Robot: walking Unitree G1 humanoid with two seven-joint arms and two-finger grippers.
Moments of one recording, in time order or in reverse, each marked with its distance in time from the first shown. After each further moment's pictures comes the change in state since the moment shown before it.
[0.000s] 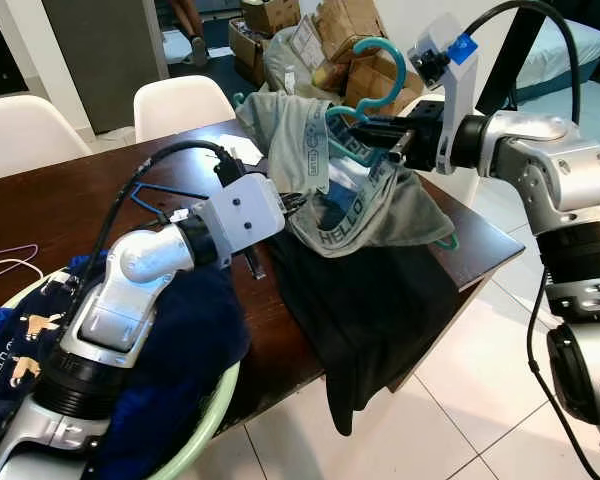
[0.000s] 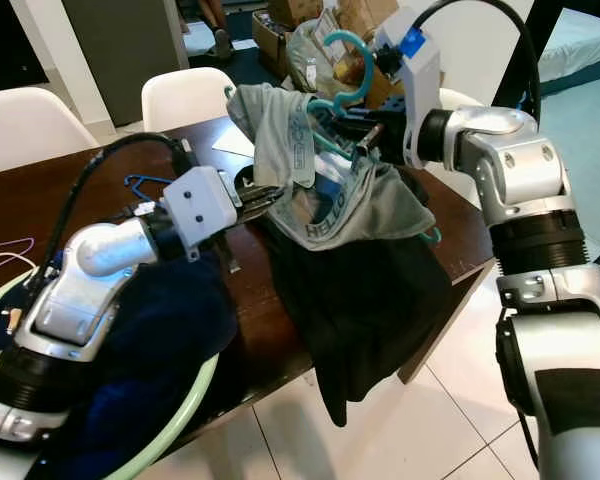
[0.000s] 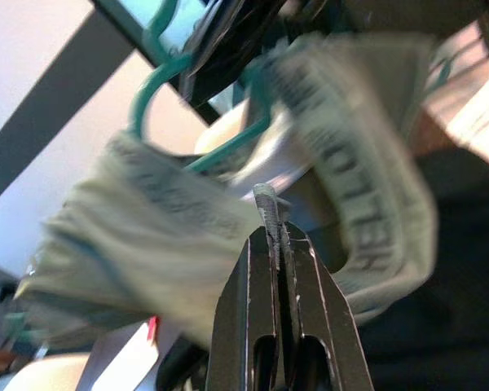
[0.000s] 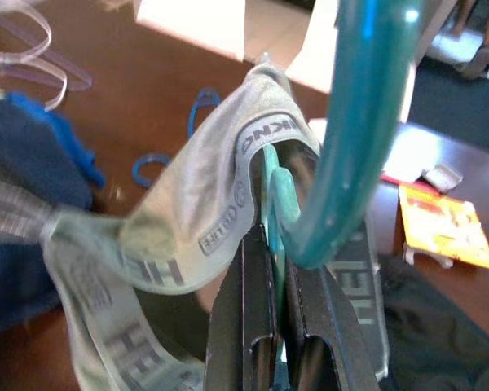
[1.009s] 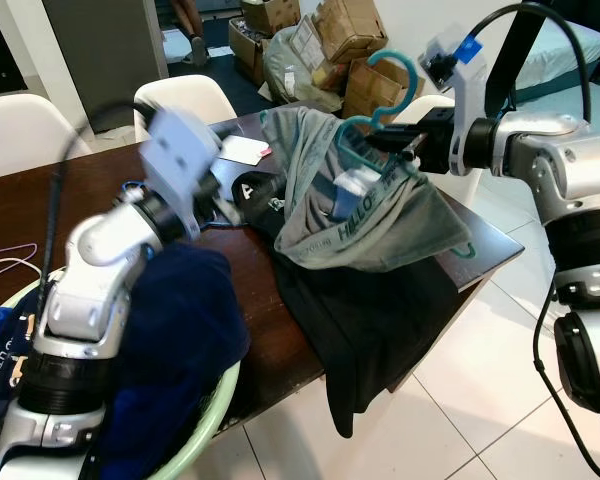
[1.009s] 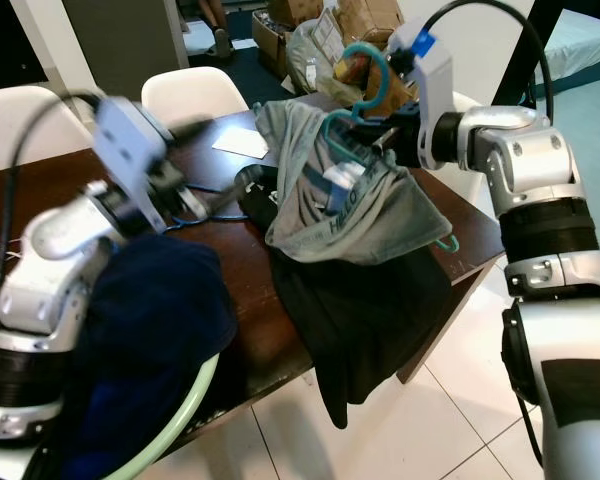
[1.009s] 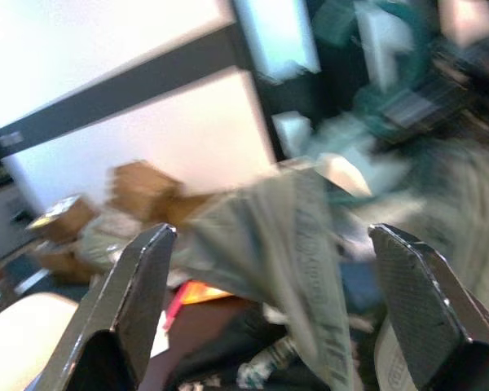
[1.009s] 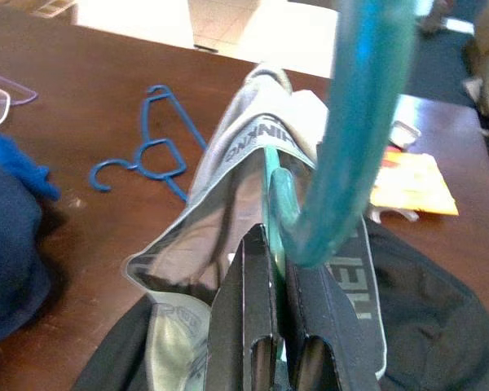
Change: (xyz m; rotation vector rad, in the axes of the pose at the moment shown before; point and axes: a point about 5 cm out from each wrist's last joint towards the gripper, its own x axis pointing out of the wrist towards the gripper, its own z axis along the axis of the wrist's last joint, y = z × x) left arm -0.017 0.043 0.007 -0.415 -0.113 0.427; right arm -0.012 -0.028 -0.005 0.140 0.023 -0.172
